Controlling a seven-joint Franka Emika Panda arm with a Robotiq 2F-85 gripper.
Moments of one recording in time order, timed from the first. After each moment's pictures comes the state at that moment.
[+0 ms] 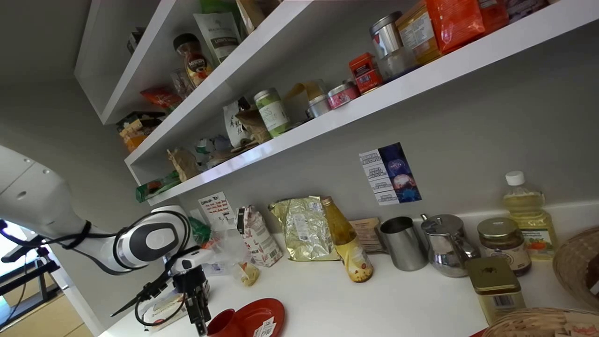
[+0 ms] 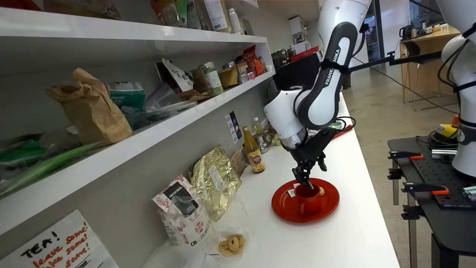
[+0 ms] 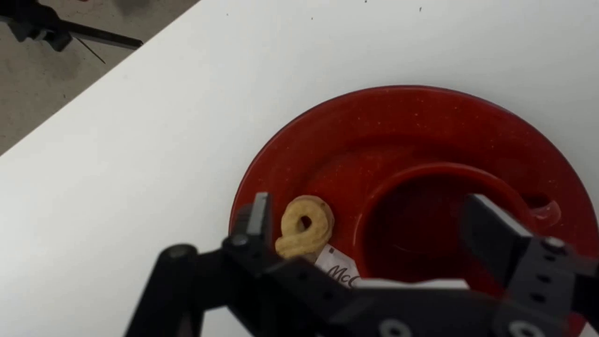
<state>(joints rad) 0.19 0.32 0.05 -2.26 -0.13 2.35 0.86</state>
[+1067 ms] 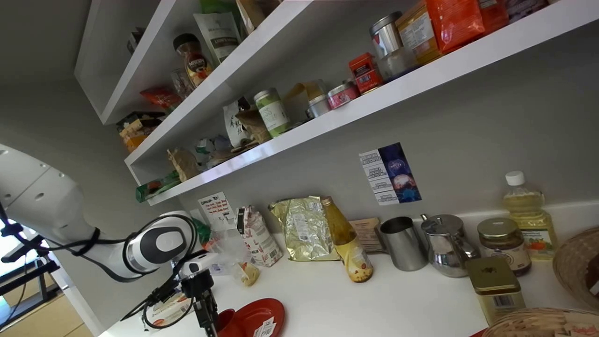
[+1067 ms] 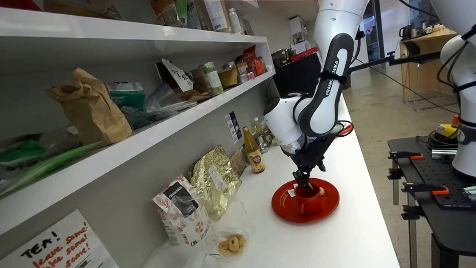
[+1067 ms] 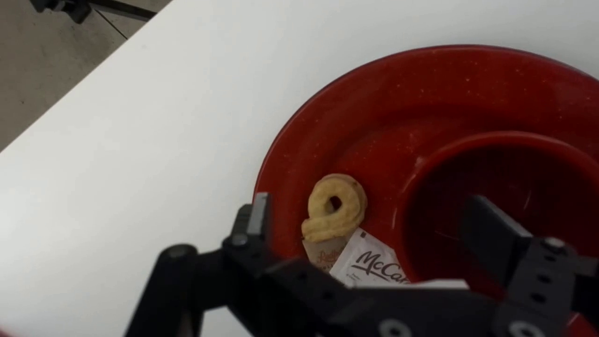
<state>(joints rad) 0.22 0.38 0.00 -2.22 -0.22 2.35 0.92</state>
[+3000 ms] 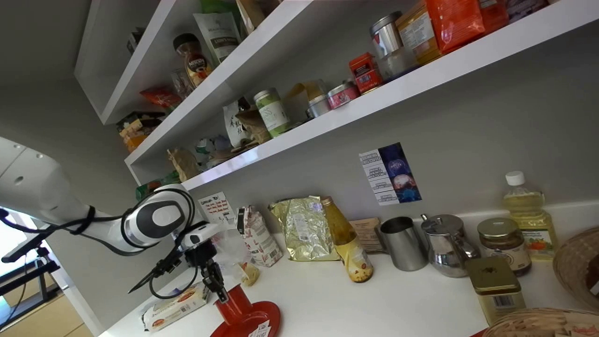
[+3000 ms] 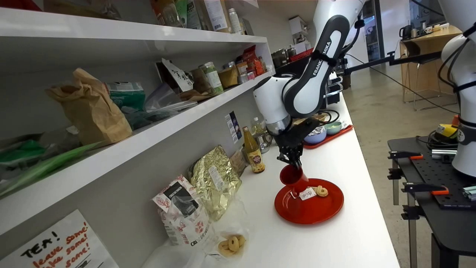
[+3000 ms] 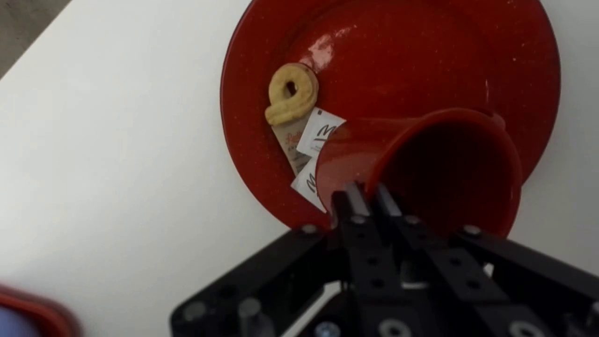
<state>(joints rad) 0.19 0.30 -0.01 -2.16 -0.19 2.35 0.91</state>
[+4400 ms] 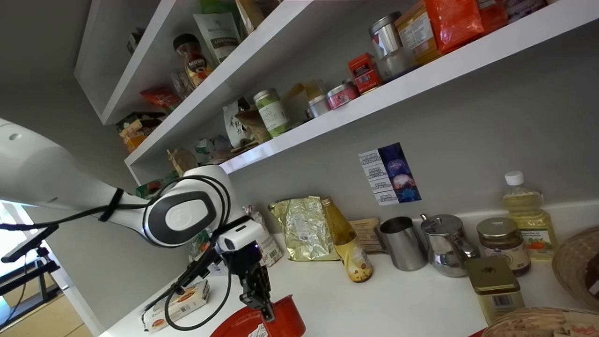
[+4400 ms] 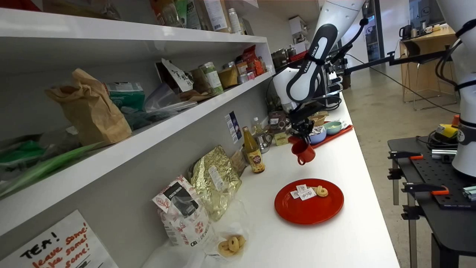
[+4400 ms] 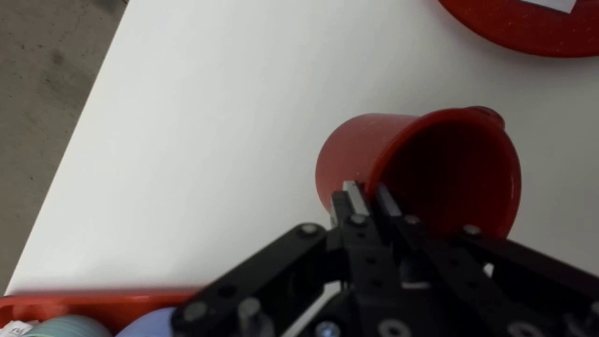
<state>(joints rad) -0.06 0.29 -0.17 -2.18 -0.11 2.39 0.79</state>
